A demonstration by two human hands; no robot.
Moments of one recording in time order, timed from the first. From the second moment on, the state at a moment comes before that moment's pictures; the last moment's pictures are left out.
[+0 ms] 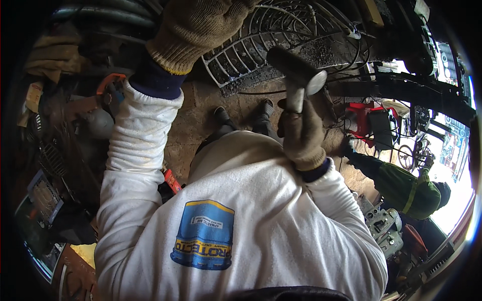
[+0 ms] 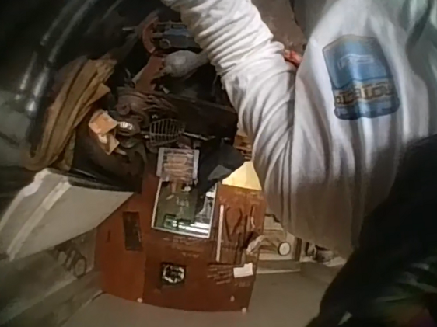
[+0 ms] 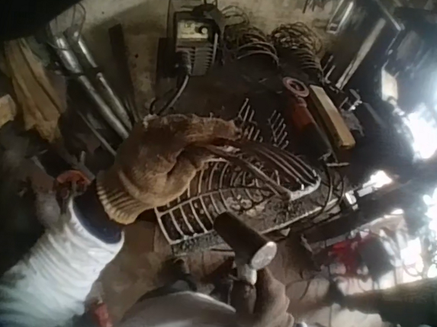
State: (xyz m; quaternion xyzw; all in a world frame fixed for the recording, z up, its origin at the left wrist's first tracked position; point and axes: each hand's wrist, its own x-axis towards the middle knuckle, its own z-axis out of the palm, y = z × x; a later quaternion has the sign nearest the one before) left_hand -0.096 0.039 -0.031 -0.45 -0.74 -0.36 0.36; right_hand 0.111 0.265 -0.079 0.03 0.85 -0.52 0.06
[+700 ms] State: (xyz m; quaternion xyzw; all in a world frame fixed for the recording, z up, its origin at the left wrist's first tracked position) left_hand -0.092 0.043 -0.027 -0.45 -0.73 -0.36 0.37; right_hand 0.108 0.268 -0.062 0.09 0.86 -0.48 0.15
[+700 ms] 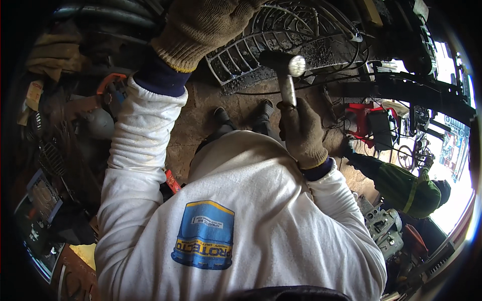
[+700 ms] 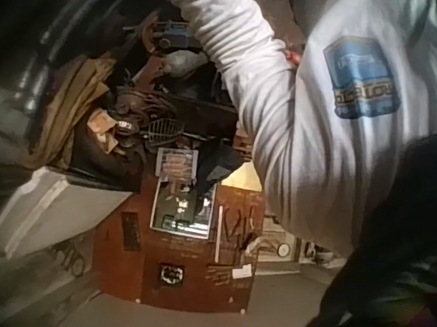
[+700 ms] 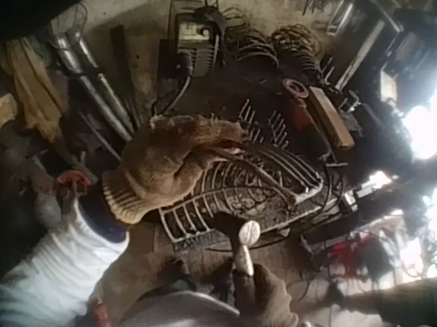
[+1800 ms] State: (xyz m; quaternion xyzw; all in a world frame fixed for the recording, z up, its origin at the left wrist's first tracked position) left_hand -0.086 0.044 -0.032 -0.46 -0.72 -0.41 0.31; right_hand 0.109 0.267 -0.063 0.07 0.92 -0.33 0.22
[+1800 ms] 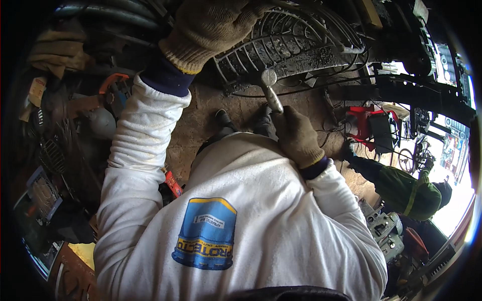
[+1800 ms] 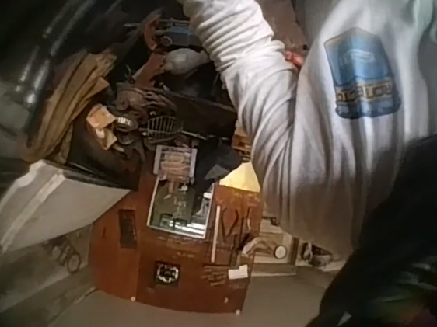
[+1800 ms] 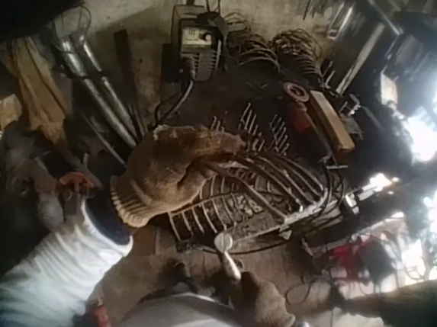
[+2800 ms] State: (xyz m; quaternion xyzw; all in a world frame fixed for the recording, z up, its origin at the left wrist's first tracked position) left_hand -0.080 0.039 -0.036 -0.42 -0.73 -0.34 0.42; right_hand 0.133 0.294 -0.091 0.11 0.88 -0.43 0.18
